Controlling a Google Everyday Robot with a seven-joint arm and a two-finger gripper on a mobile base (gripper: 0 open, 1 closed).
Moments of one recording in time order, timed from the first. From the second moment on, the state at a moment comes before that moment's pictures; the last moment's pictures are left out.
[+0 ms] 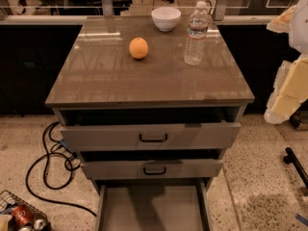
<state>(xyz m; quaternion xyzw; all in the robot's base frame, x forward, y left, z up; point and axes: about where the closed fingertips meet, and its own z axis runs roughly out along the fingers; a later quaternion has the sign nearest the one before) 0.437 -0.209 1.001 -0.60 0.77 -0.06 0.19</state>
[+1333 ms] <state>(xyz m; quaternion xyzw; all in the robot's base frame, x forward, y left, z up) 0.494 -0.223 0.986 -0.56 0.76 -0.02 0.33</state>
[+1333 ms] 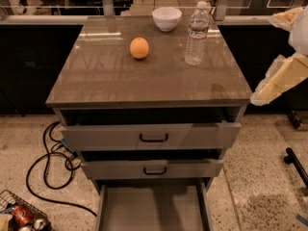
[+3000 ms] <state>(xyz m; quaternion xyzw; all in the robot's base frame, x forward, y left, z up) 0.672 -0.215 0.955 -0.43 0.73 0.15 0.50</state>
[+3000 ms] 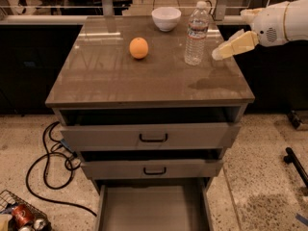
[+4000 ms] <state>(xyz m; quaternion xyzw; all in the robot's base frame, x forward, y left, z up) 0.736 -0.199 0.931 -0.41 0.67 0.22 0.57</state>
